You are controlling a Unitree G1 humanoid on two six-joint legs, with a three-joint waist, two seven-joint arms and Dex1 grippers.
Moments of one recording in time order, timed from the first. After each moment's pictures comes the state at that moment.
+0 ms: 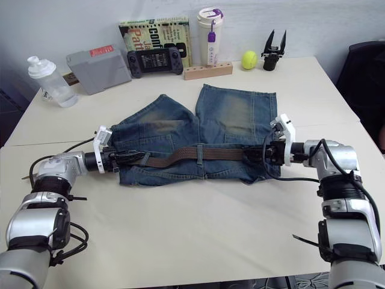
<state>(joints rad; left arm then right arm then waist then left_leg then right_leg) -0.84 0.61 0.10 0.97 -0.25 0.40 -1.28 -0.78 -0.69 -0.02 0.51 0.34 0.77 1.19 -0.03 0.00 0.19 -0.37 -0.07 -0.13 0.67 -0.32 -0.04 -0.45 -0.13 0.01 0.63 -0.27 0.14</state>
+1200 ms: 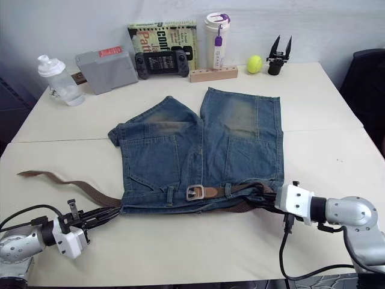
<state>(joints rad) 0.07 0.72 0.26 0.49 0.02 -1.31 -0.92 0.06 -0.85 -0.14 -0.15 0.14 -0.18 1.17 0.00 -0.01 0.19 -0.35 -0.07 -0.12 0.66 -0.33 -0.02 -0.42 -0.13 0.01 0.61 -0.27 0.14</state>
